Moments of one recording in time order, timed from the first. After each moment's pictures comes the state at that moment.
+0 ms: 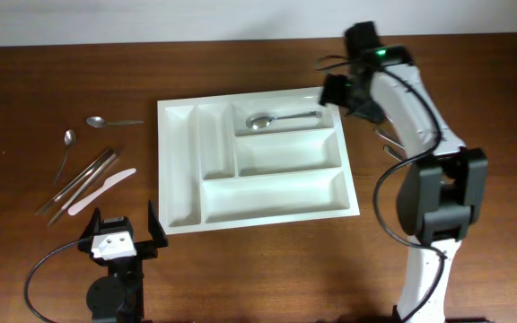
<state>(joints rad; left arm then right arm) 0.04 0.01 0.01 -0.08 -0.10 0.01 0.11 2.21 1.98 -1.11 0.02 0.48</state>
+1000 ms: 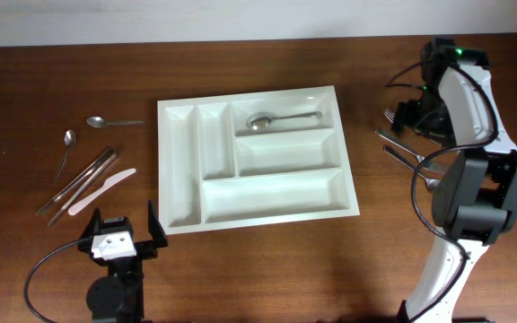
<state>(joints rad) 0.04 0.01 0.01 -0.08 -0.10 0.01 -0.16 2.21 1.93 -1.34 0.18 0.29</state>
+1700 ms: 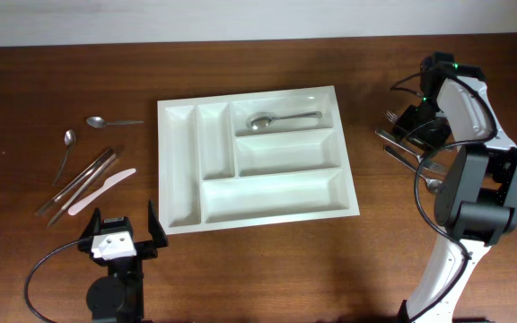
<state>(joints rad) 0.04 0.01 0.01 -0.08 -0.10 0.01 -0.18 2.21 1.82 -1.19 0.06 0.58</state>
